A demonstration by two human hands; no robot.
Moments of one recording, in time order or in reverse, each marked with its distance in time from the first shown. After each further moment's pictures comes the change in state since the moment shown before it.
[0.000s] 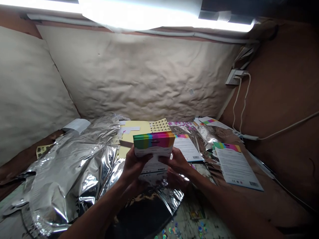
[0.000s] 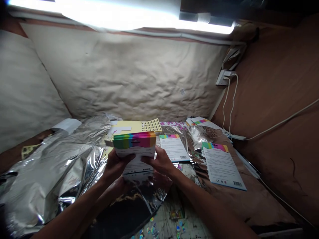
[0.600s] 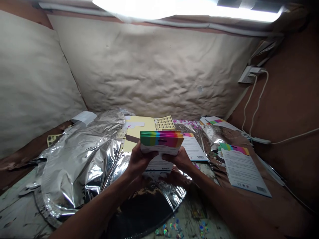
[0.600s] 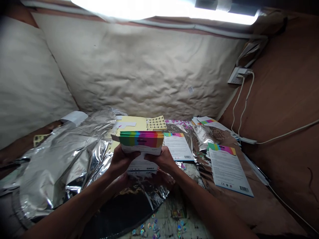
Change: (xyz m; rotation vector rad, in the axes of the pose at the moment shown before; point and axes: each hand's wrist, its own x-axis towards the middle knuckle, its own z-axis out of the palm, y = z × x) left_hand -0.005 -0.002 0.003 -0.091 -0.066 -0.006; right_hand 0.001 0.009 0.010 0.392 -0.008 0.155
